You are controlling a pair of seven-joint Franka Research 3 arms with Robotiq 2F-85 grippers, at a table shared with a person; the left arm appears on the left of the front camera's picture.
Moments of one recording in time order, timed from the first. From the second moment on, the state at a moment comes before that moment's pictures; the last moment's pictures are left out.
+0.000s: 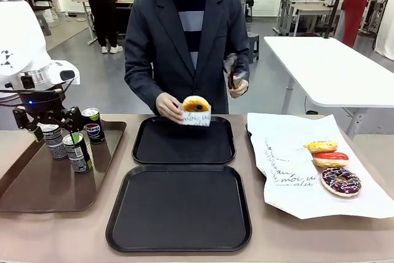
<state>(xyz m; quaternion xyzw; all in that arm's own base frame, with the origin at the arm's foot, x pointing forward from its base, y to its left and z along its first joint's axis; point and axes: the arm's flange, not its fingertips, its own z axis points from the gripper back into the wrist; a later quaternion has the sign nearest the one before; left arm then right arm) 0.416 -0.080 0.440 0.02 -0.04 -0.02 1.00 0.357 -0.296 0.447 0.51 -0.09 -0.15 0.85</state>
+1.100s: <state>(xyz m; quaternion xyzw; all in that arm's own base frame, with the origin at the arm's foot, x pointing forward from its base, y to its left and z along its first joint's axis) 0.440 -0.092 0.415 0.01 -0.04 -0.02 1.00 0.357 -0.296 0.448 0.51 -0.09 -0.15 0.85</state>
